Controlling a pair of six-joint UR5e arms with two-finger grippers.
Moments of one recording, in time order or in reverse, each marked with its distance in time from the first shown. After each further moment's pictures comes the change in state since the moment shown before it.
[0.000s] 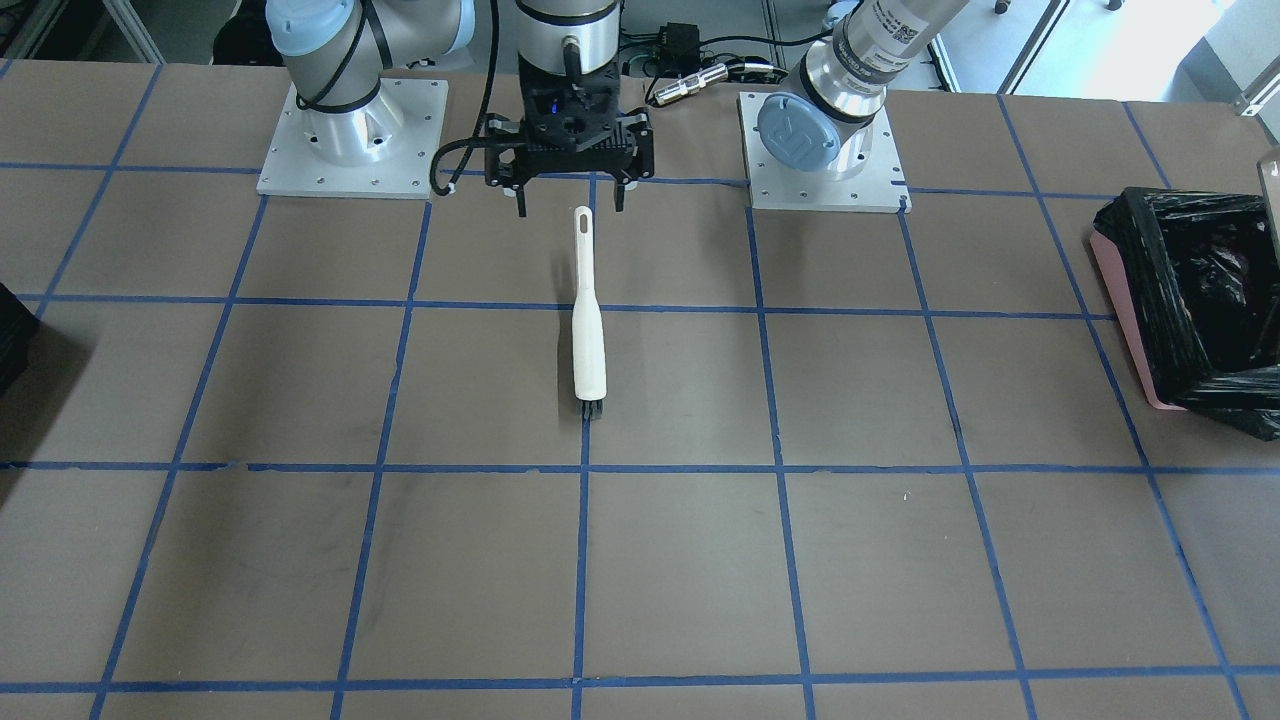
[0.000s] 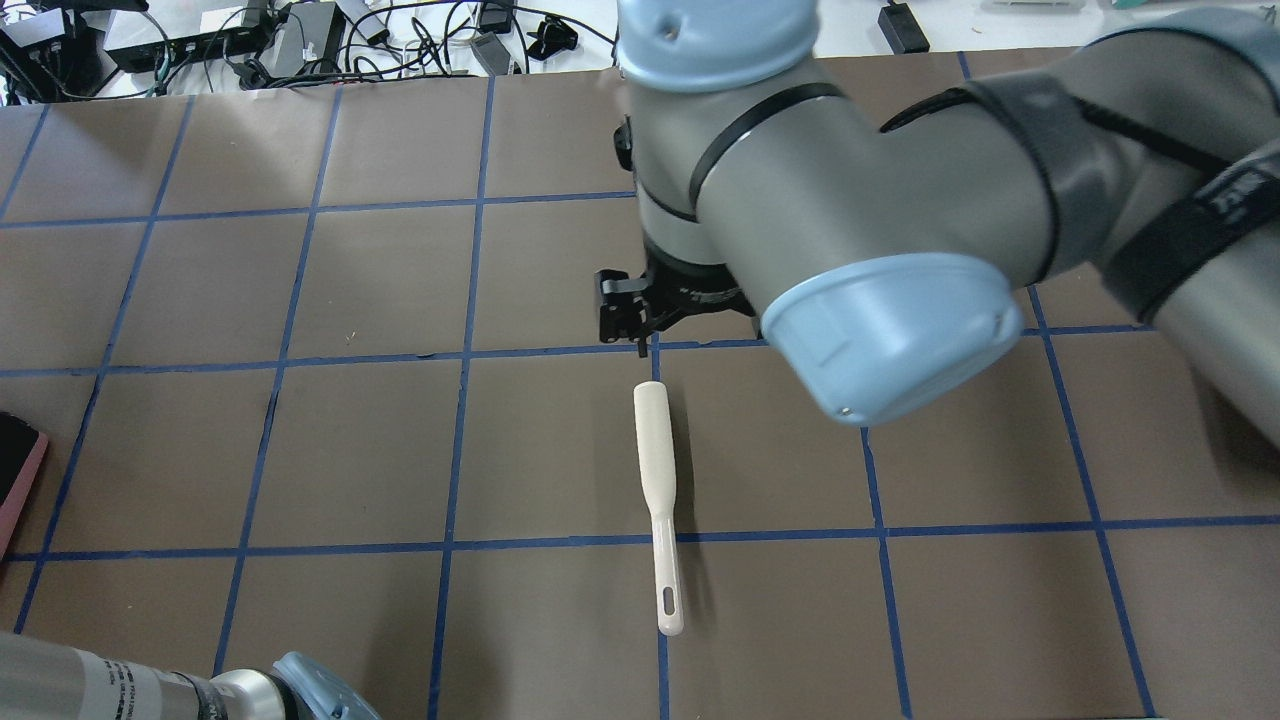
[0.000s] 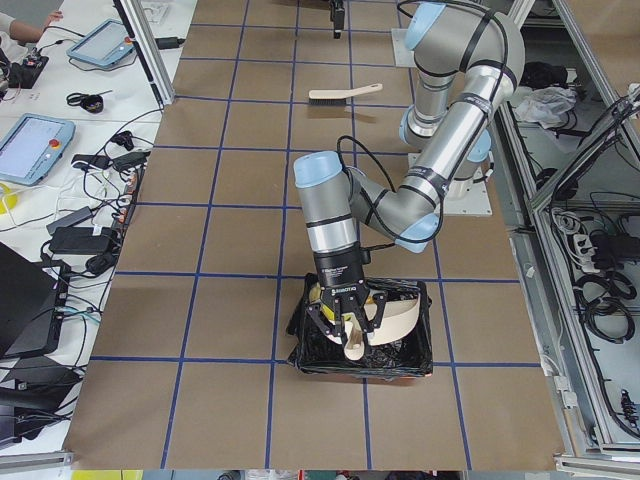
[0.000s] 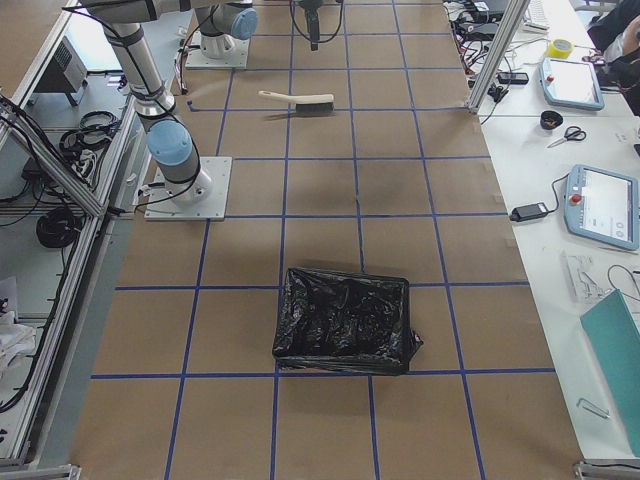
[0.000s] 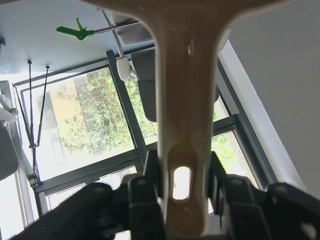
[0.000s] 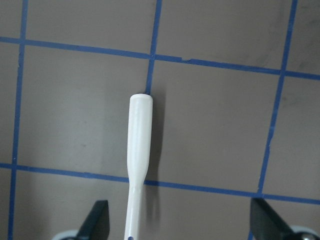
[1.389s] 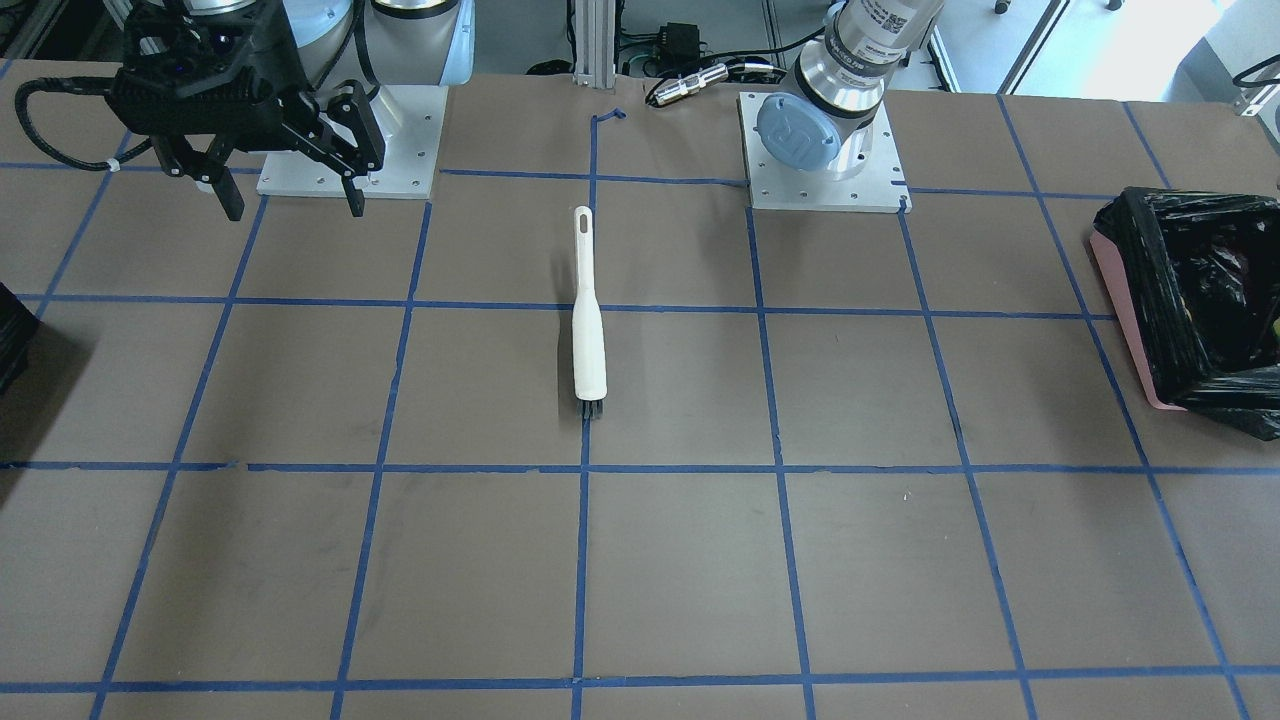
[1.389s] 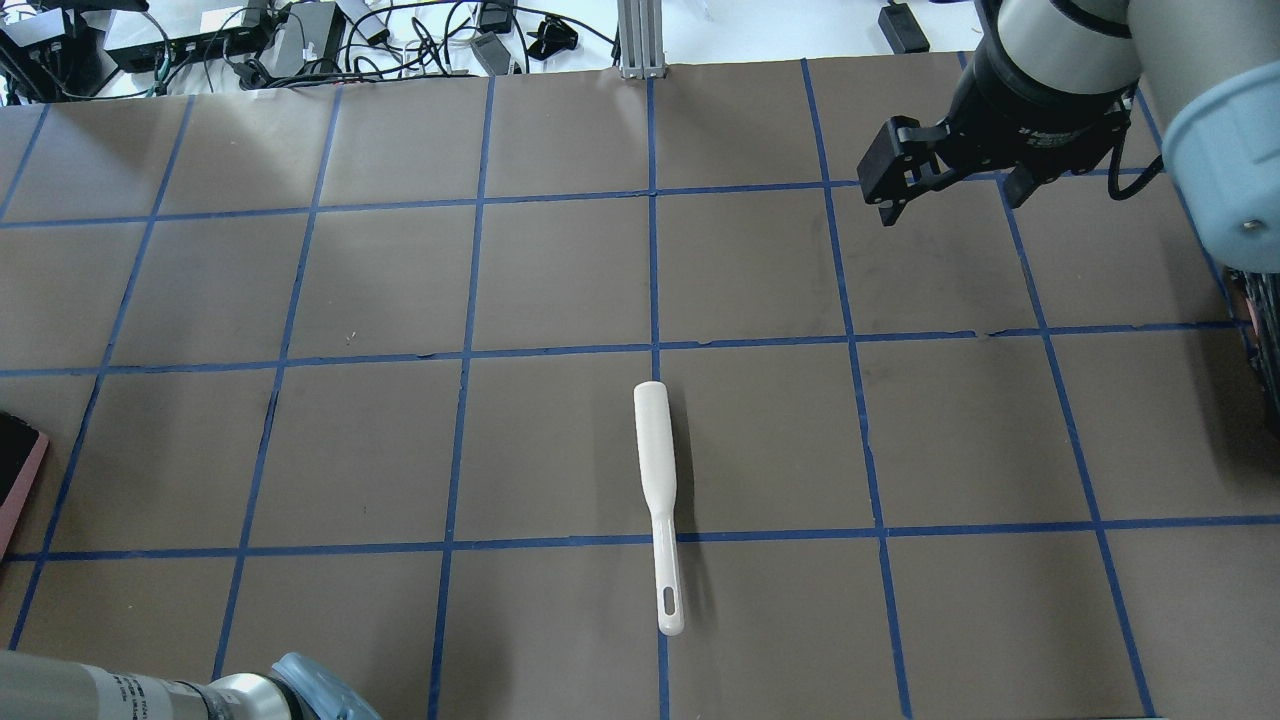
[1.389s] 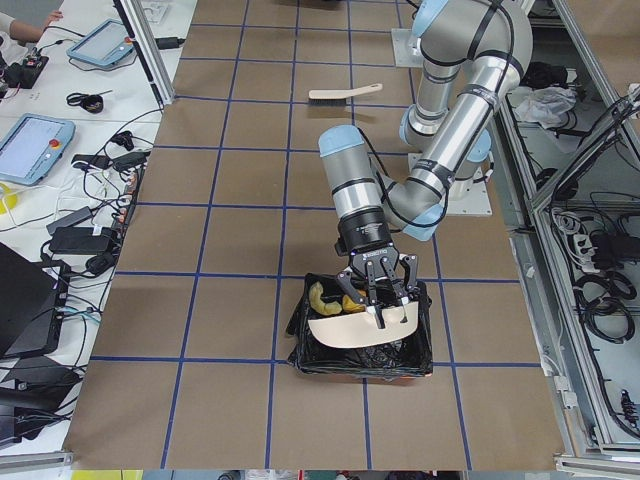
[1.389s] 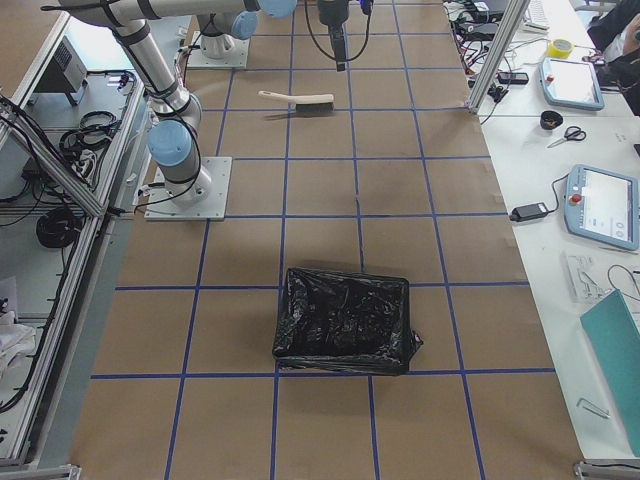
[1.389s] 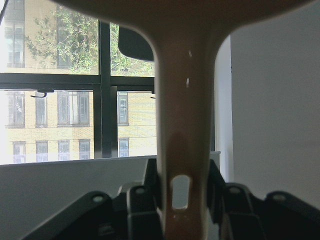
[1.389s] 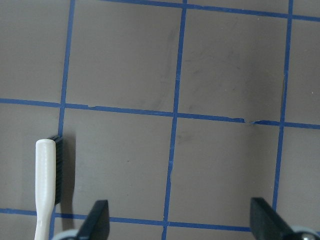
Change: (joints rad) left arm 0.000 0.086 -0.186 0.438 0.090 -0.137; right arm -0.339 -0.107 -0.007 0.004 0.003 -0.292
